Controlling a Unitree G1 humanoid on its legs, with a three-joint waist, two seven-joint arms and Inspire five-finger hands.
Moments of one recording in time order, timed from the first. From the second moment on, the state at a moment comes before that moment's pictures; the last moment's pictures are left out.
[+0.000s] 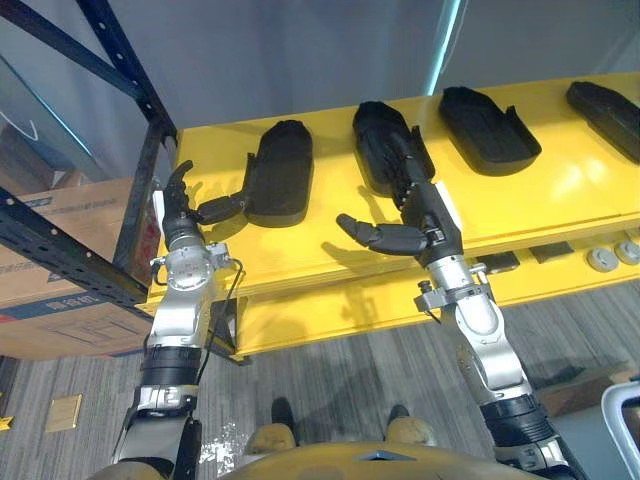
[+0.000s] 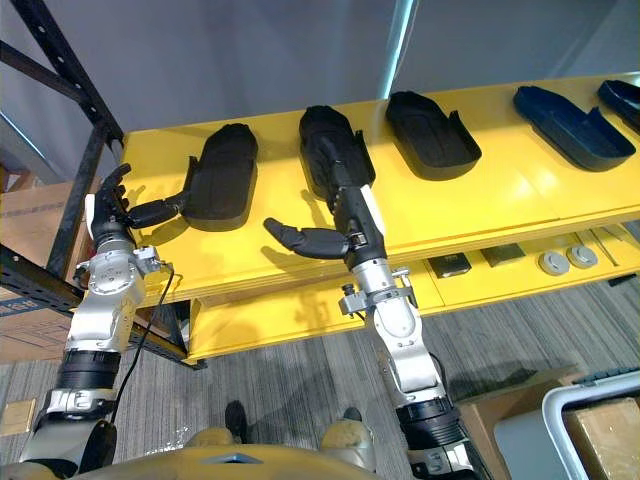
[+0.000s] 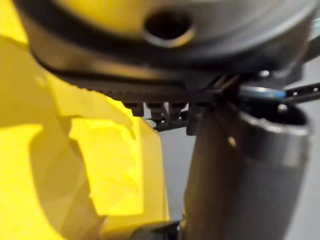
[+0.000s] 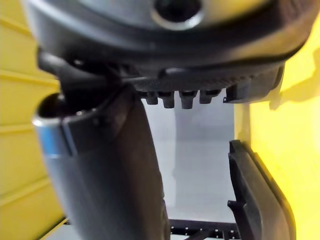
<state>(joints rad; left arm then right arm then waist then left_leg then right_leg) -0.29 0.26 0.13 0.07 -0.15 0.24 0.41 -0.09 -0.27 0.11 -0.10 0.22 -0.18 0.06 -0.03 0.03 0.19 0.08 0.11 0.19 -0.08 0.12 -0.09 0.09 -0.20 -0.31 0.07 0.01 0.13</state>
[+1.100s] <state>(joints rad) 0.29 0.16 -0.09 -0.32 -0.28 0.01 -0.11 -0.67 -0.28 0.05 0.57 0.30 -0.02 -0.10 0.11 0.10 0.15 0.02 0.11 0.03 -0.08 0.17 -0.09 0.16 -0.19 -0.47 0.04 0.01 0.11</state>
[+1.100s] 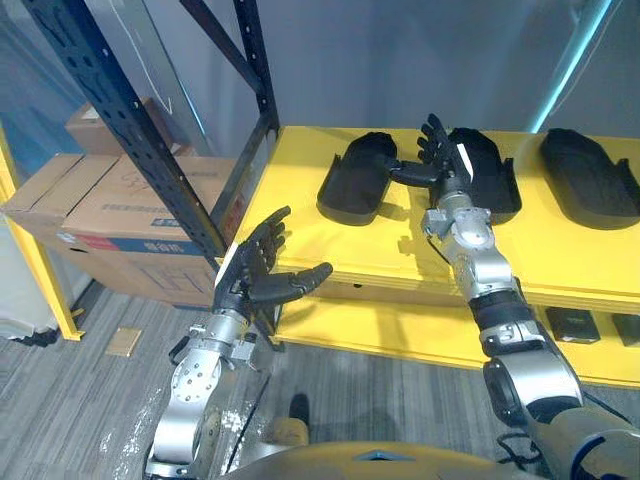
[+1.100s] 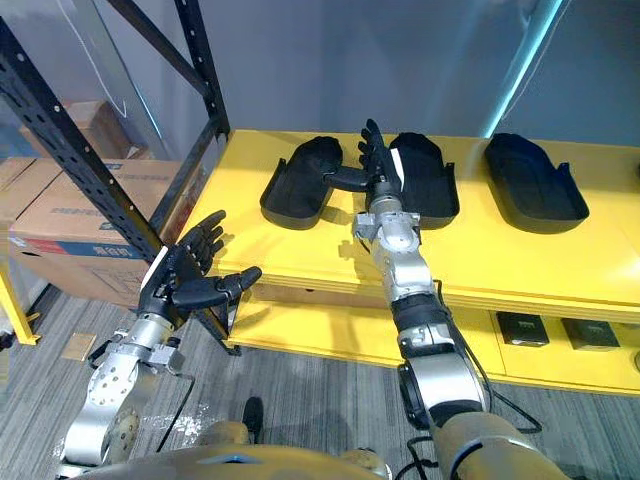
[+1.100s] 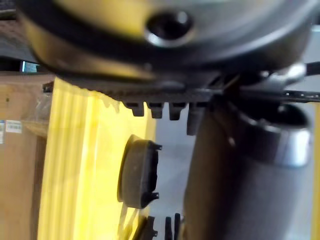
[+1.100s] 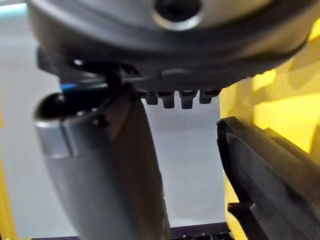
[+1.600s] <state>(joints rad) 0.33 0.15 -0.14 -0.33 -0.33 -0.05 -0.11 -0.81 -0.32 0.05 0.75 0.28 -0.01 -0.10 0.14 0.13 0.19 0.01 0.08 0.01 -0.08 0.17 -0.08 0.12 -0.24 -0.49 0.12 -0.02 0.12</state>
